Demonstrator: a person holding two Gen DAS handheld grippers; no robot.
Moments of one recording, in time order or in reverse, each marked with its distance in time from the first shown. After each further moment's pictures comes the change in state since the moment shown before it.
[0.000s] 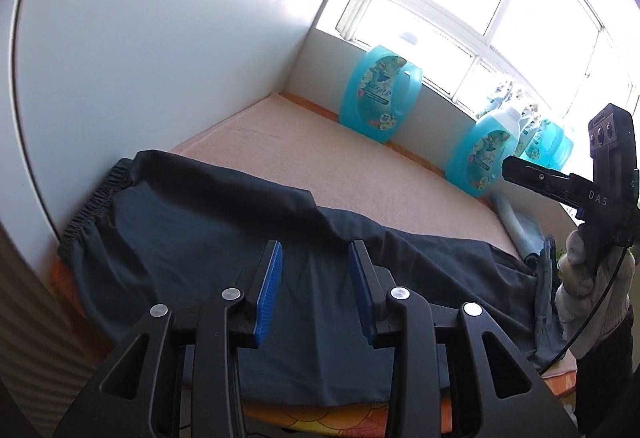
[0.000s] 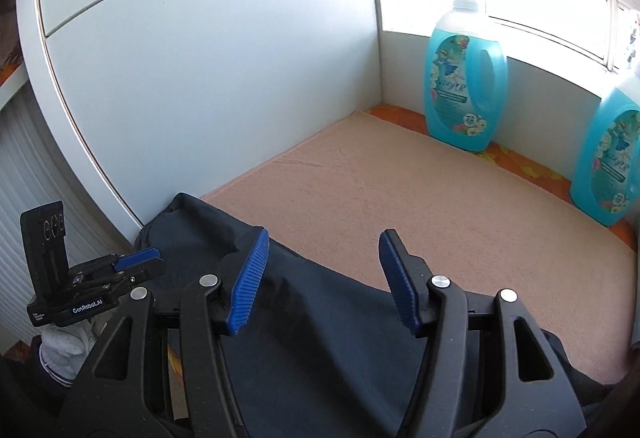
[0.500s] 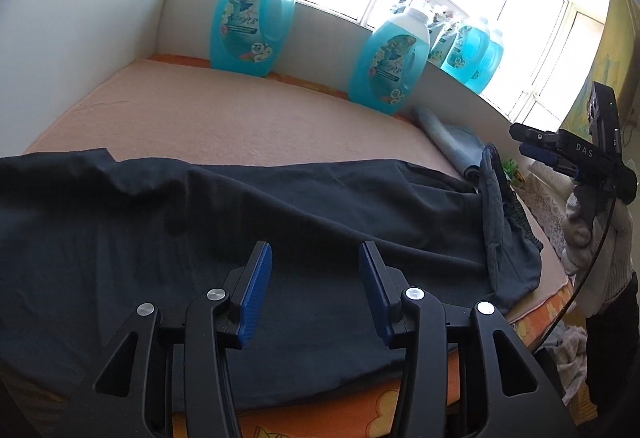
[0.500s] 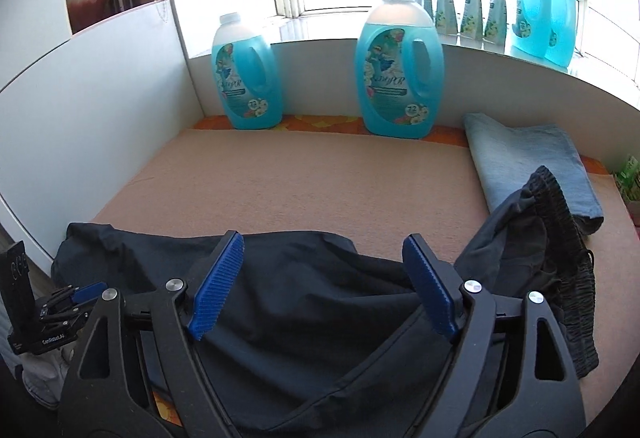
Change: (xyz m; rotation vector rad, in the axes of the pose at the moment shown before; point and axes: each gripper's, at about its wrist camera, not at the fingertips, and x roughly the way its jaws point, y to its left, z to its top) left arm 0.051 -0.115 -0.033 0.242 0.205 -0.217; right arm -0.133 -0.185 -0.079 0.356 -0.053 -0.437
